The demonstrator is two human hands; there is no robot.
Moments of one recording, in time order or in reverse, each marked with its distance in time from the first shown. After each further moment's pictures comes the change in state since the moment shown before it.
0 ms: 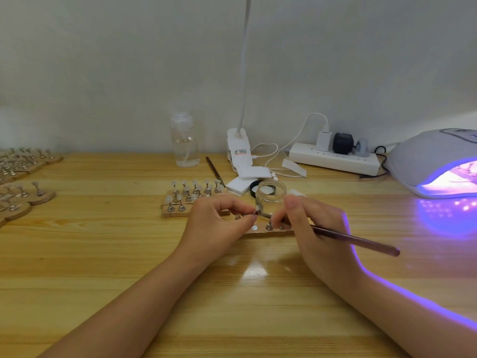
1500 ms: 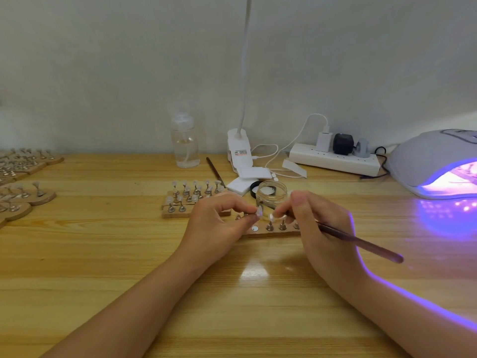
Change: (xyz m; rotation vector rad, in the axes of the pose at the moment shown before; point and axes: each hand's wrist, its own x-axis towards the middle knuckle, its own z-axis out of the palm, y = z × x) left_hand 0.001 0.000 -0.001 -0.004 -0.033 0.072; right_hand 0.002 -0.005 0.000 0.046 0.029 0.059
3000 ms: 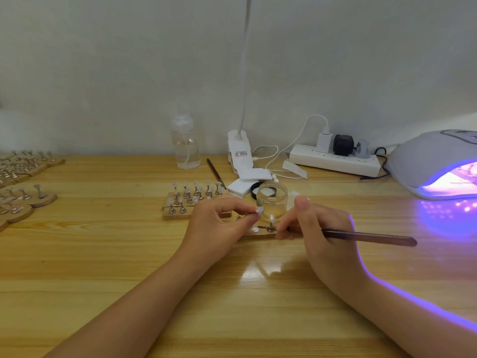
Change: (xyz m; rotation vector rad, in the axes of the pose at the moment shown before) left_hand 0.000 -0.002 0.000 -0.025 -0.008 -0.026; right_hand -0.003 0.000 0.001 0.112 -0.031 0.009
